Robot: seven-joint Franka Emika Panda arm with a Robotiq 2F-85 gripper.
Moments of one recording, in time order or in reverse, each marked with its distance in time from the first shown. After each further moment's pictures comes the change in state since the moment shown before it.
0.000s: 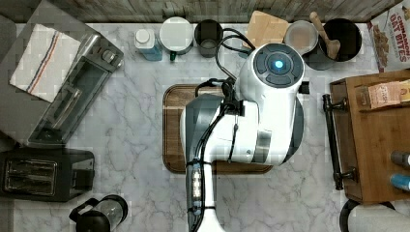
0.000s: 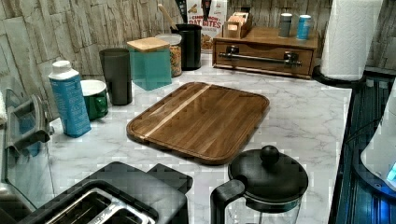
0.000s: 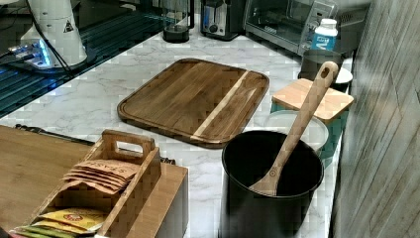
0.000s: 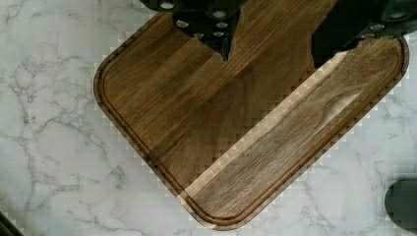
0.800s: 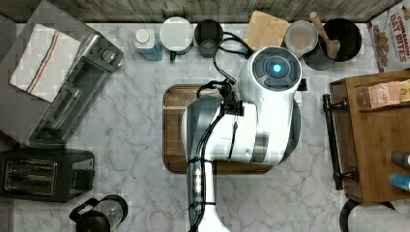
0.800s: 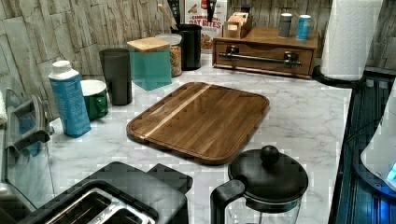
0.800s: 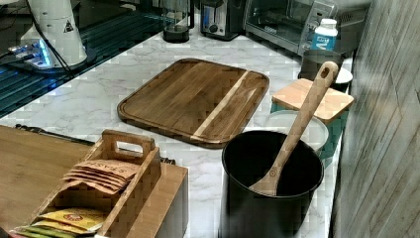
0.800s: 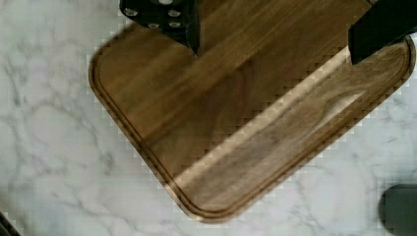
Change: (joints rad) arm 0.000 0.001 -0.002 -0.052 0.000 0.089 -0.118
